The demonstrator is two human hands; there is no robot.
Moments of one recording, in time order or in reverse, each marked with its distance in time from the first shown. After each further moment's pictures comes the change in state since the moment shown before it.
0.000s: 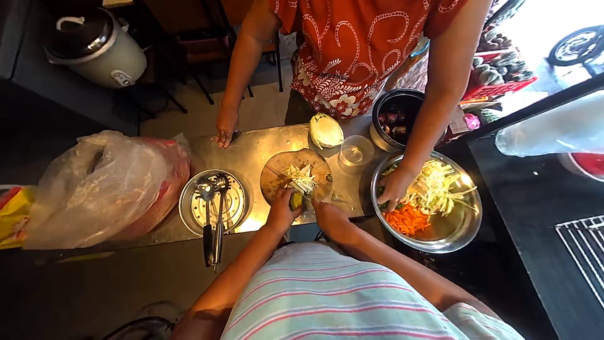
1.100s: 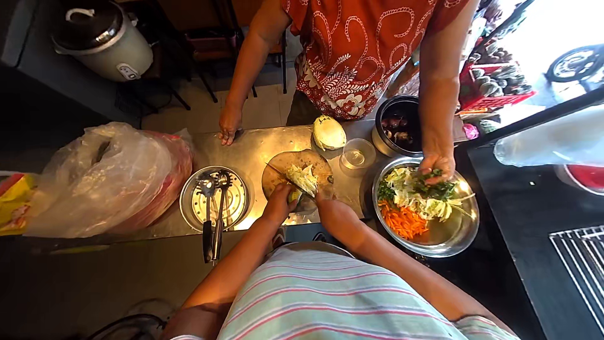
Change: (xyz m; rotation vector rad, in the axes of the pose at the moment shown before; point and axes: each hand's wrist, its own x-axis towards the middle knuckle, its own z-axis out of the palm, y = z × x) left_hand 0.010 -0.007 -0.019 -0.002 -0.044 0.083; right_hand -0.033 -0.017 -0.038 -0.093 0.015 0.008
